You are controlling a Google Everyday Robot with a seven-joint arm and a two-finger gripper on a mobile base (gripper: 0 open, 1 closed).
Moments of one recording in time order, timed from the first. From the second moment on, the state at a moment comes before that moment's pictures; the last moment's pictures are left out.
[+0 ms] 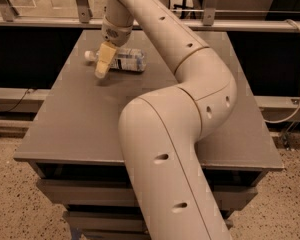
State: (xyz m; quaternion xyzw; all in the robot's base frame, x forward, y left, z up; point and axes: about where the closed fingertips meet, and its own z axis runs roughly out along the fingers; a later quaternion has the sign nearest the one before) arm 0.754 0.104 0.841 -0.59 0.78 0.10 0.14
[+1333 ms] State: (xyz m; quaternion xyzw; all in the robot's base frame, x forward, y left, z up) arm 0.755 0.106 0.897 -0.58 0.79 0.09 0.19
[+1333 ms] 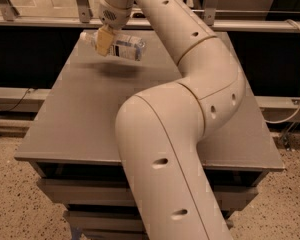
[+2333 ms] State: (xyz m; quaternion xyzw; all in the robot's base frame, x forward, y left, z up) arm 0.696 0.035 0.977 -0.49 0.75 0.24 0.37
